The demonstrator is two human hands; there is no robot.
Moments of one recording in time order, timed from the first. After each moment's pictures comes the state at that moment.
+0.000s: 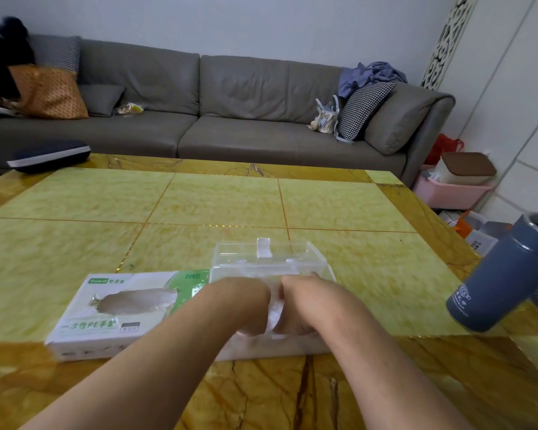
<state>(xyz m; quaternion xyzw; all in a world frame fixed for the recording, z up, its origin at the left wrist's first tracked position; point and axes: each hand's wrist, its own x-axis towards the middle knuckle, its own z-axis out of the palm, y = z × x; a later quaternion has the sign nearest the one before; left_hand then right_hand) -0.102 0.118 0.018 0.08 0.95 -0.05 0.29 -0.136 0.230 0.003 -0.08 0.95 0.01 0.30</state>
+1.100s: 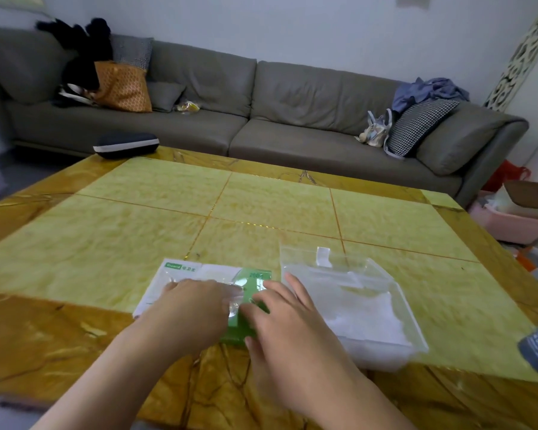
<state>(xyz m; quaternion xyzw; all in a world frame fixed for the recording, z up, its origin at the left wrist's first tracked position) -0.022 -0.017 0.010 -0.11 0.98 0.09 0.13 -0.044 0.155 -0.019 -0.42 0.90 -0.08 -0.06</state>
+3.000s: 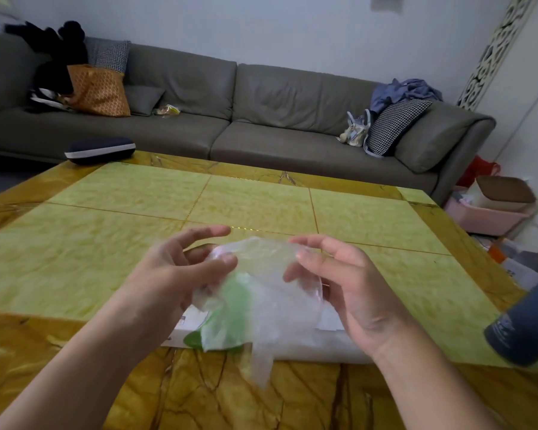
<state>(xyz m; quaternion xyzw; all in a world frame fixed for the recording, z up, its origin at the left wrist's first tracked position) -0.019 -0.007 0.034 -0.05 0.61 0.79 -0.04 -0.089 0.229 0.044 -0.15 0.69 -0.69 0.15</state>
